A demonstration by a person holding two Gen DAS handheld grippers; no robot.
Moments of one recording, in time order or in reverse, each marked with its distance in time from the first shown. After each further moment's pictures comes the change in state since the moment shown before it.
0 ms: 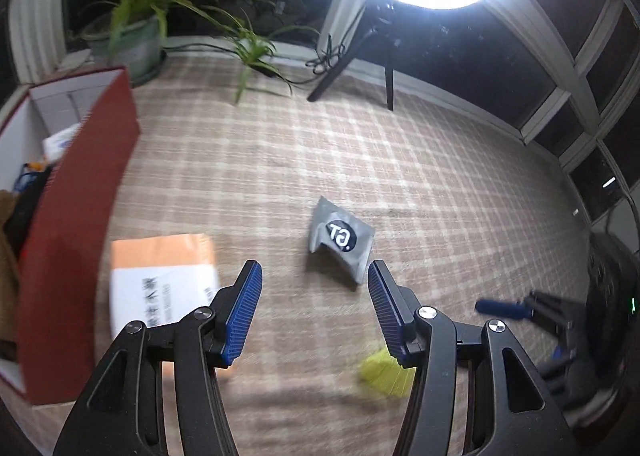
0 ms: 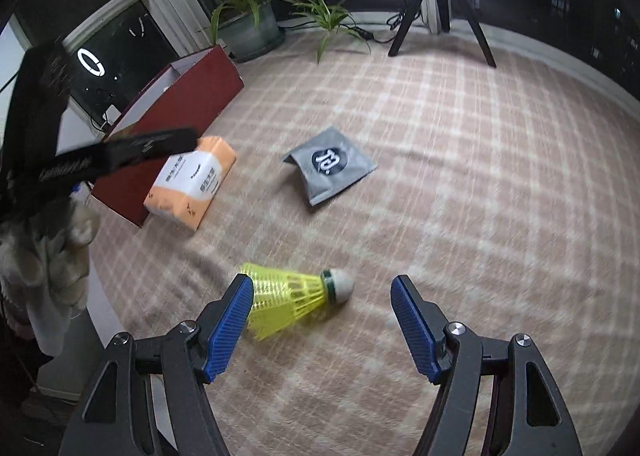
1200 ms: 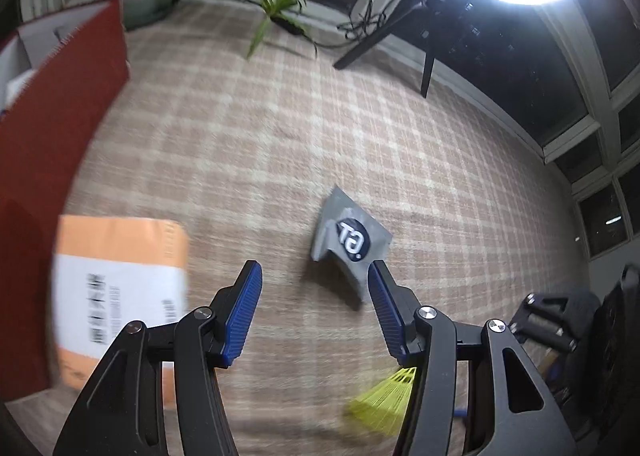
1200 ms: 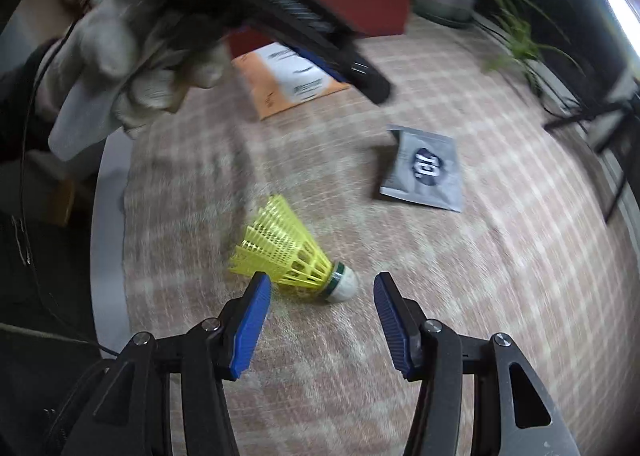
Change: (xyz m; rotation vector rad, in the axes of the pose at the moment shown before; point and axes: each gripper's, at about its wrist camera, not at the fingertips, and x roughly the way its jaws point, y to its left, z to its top) left arm 0.055 0.012 0.006 -0.164 0.108 0.003; right arm 0.031 0.024 0.013 -0.788 0.198 0.140
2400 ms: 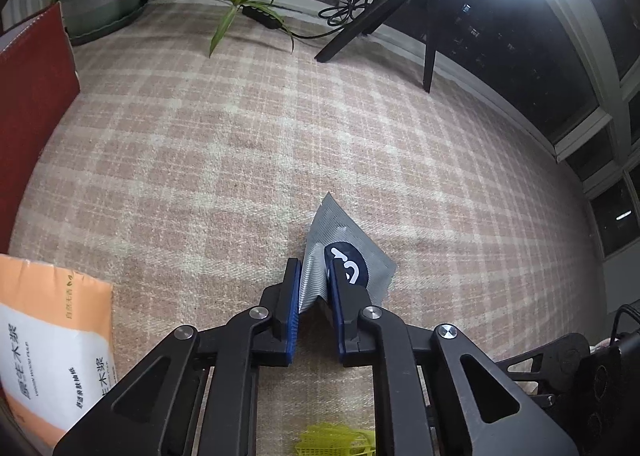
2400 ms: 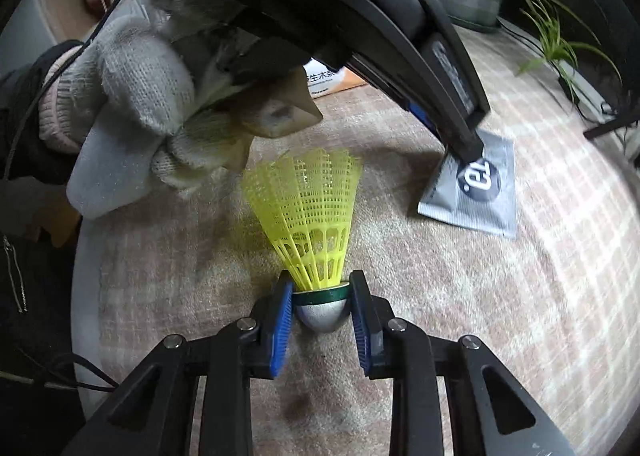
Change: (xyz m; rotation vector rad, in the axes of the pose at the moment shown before) left arm 0.057 -0.021 0.012 0.046 -0.046 0.033; right arm 0.046 -0.017 0.000 -0.006 -0.100 0.097
